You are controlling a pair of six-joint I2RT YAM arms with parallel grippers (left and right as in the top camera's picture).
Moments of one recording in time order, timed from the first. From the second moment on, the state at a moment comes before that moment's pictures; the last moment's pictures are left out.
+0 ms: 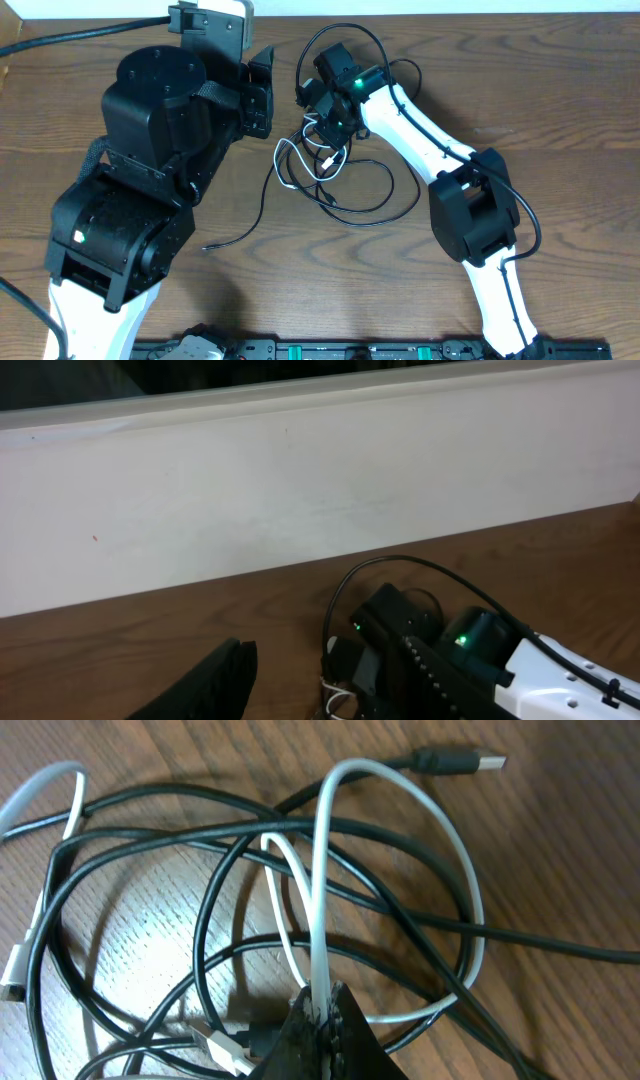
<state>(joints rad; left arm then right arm) -0.46 1.27 1.85 -0.92 -0.19 -0.07 0.57 2.33 1.99 -0.90 -0.16 -0.31</state>
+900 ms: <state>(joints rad) -0.46 1.27 1.85 -0.94 -0.19 -0.07 -0.26 1.93 2.24 -1.08 0.05 -0.20</state>
